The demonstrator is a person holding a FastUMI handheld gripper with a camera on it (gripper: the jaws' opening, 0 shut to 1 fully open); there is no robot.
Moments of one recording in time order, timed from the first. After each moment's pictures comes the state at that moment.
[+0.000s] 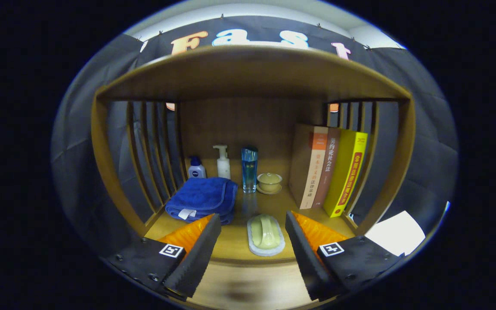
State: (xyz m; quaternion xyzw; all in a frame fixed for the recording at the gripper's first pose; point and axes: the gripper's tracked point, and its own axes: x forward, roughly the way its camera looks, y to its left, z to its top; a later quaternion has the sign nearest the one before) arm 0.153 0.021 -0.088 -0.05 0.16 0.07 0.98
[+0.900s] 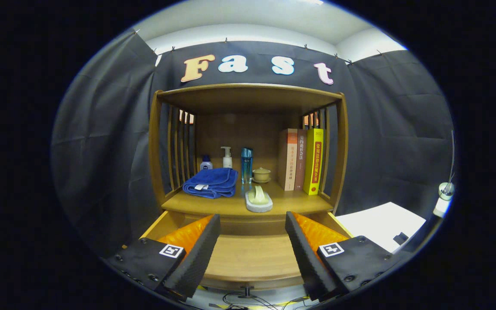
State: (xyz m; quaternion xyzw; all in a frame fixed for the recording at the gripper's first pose) arm -0.052 -0.012 -0.107 -0.05 0.08 0.07 0.99
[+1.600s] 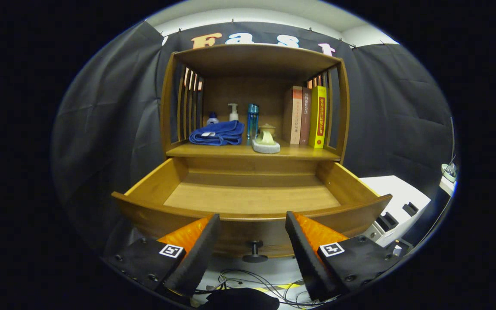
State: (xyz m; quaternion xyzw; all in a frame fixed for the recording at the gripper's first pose) arm -0.114 -0.013 -0.244 -0.07 0.18 0.07 0.98
